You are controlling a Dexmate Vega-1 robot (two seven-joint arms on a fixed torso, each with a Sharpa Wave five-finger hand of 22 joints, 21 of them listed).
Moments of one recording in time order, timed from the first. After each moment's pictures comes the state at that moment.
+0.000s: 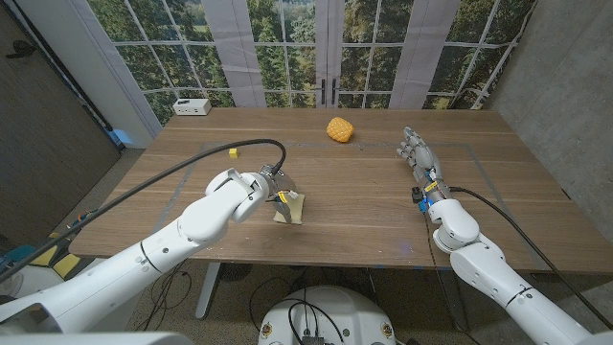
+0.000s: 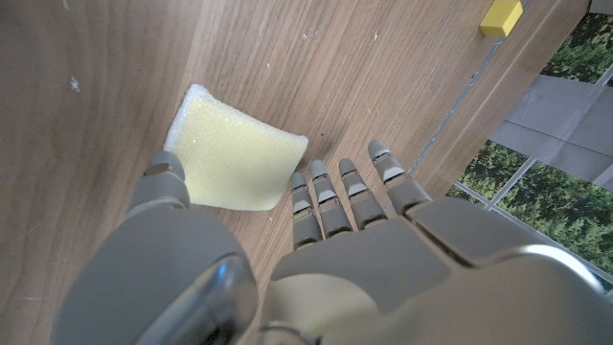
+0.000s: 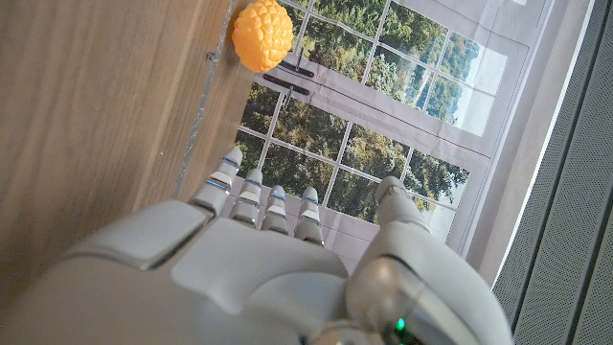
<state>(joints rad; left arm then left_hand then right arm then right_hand) 0.90 0.82 0.65 -2.21 1.36 0.20 -0.91 0.46 -0.14 0.33 -0.11 0.23 0.31 -0.06 0.20 0.18 0.34 -0.06 0.25 0.20 0.27 -0.04 0.20 0.18 0.24 0.12 0.23 0.20 -1.17 -0.57 -0.30 -1.70 0.49 0.31 -0.27 0.28 0.13 0.37 -0.11 0.17 0.12 -0.06 0.20 0.18 0.03 0.08 0.20 0.19 0.09 0.11 0.23 0.20 0.19 0.13 0.20 0.17</state>
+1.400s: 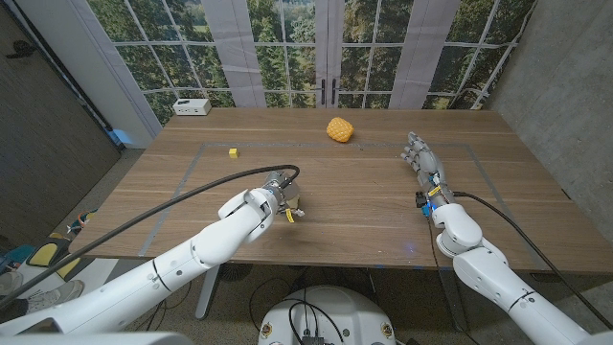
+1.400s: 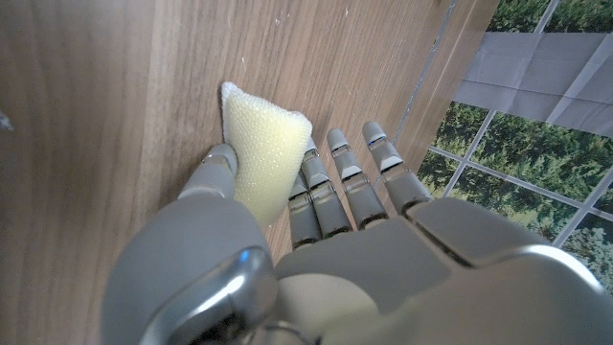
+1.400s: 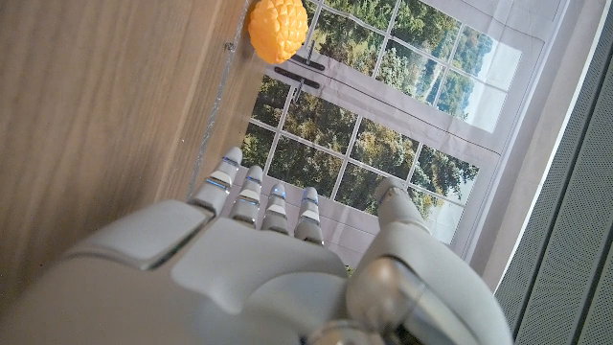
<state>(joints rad) 0.97 0.79 0.69 -2.18 1.63 0.20 -0.79 0.61 0.03 0.41 -0.15 0.18 0.61 -0.03 0.23 0.18 0.66 -0.13 0.30 0.20 0.56 -0.05 0.21 0.17 0.39 0.13 0.28 0.20 -1.19 -0.57 -0.29 -1.68 0.49 0.33 -0.27 0.27 0.13 0.36 -0.11 0.17 0.12 -0.06 0.20 0.18 0.04 0.08 0.20 0.19 0.11 0.11 0.23 0.20 0.20 0.14 0.20 0.17</state>
